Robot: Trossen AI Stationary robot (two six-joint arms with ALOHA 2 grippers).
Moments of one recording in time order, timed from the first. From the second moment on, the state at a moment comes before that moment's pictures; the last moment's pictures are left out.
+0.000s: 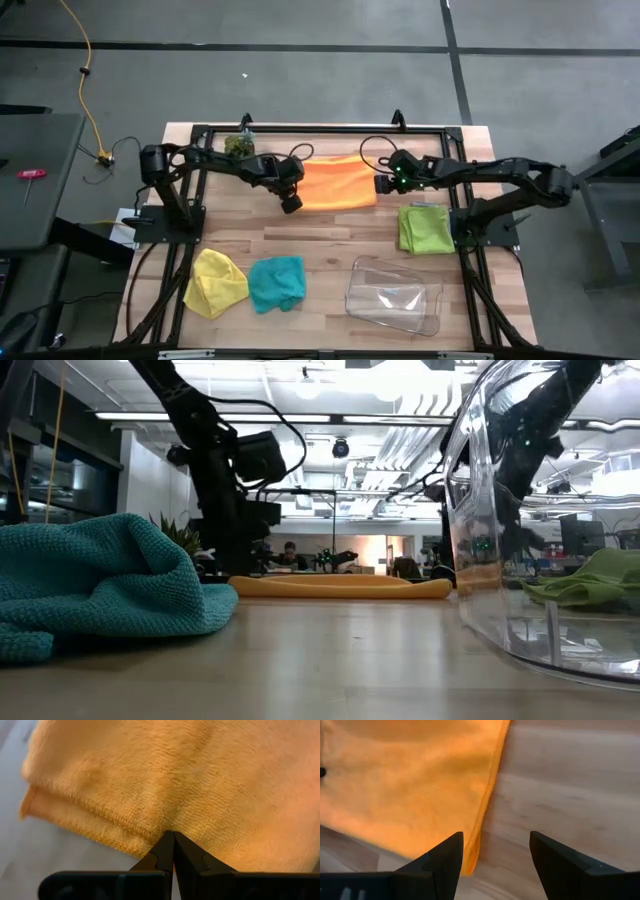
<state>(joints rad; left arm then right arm) 0.43 1.78 0.91 -0.39 -0.08 -0.15 -0.43 1.30 0.59 -0.30 0.00 0.94</state>
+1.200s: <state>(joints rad) 0.34 1.74 0.94 -0.35 -0.14 -0.07 -0.38 1.73 0.87 -0.43 0.13 0.70</state>
